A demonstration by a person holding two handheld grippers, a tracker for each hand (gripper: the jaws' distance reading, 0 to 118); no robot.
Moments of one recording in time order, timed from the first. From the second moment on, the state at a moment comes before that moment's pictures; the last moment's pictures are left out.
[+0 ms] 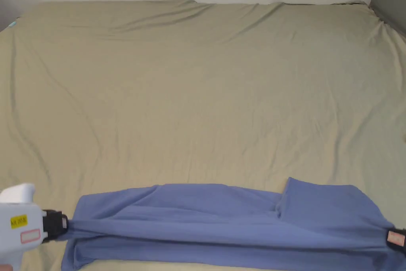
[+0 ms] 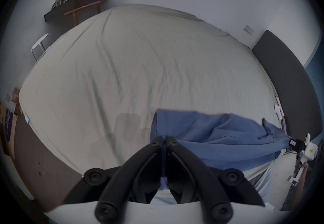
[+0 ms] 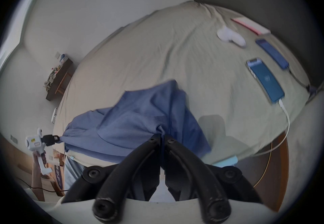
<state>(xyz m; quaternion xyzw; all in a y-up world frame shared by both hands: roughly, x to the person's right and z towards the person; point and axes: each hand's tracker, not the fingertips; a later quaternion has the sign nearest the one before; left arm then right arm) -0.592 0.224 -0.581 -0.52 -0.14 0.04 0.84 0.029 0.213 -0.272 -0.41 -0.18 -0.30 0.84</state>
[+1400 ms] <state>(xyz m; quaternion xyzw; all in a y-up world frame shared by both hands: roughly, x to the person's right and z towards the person) -0.613 0.164 -0.655 -0.58 -0.21 0.17 0.76 -0.016 0.243 -0.311 -0.42 -0.22 -0.28 0.84</state>
